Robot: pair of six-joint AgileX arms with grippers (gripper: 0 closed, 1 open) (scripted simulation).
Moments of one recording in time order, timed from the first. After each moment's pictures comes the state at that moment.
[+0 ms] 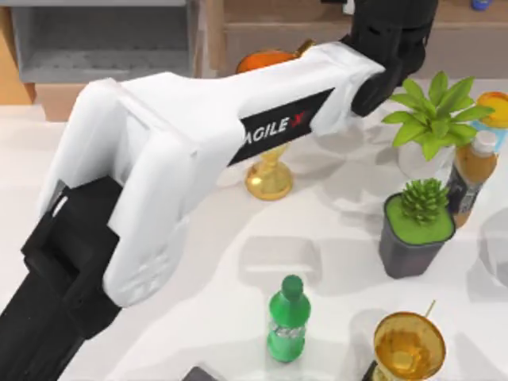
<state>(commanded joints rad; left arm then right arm) -0.81 2.53 2.17 0.38 -0.75 0.04 0.00 0.00 0.00 0.00 0.00 0.00</state>
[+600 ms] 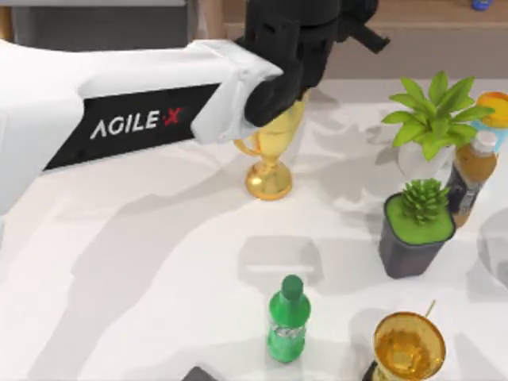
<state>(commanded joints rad) -0.74 2.04 1.52 0.41 -0.46 0.50 0.00 0.00 0.00 0.00 0.00 0.00</state>
